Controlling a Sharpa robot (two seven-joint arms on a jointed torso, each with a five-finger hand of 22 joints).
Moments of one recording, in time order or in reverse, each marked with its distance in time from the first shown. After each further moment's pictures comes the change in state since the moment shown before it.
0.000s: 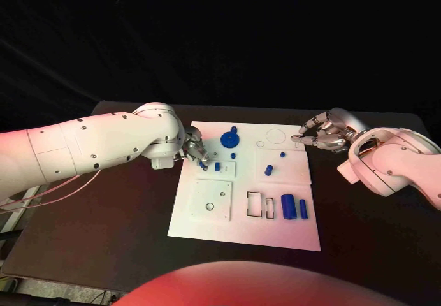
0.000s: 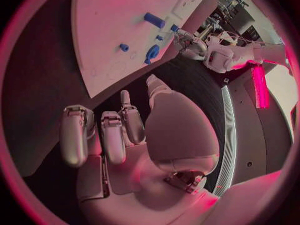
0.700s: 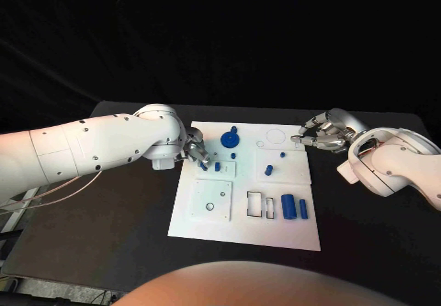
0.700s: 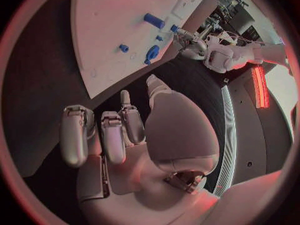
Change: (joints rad) left arm -0.006 0.005 0.000 0.000 -0.020 0.008 0.012; left_hand 0.001 0.000 0.000 0.000 -0.014 -0.007 0.004 0.000 -0.002 0.000 0.000 0.000 0.000 0.000 0.000 0.000 0.000 0.000 0.000 0.000 0.000 0.000; right arm -0.002 0.002 0.000 -0.001 0.000 0.000 0.000; right_hand 0.000 0.000 0.000 0.000 0.000 0.000 0.000 0.000 0.000 0.000 0.000 0.000 0.000 0.000 0.000 0.000 0.000 0.000 0.000 0.000 0.000 0.000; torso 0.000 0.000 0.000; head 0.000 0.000
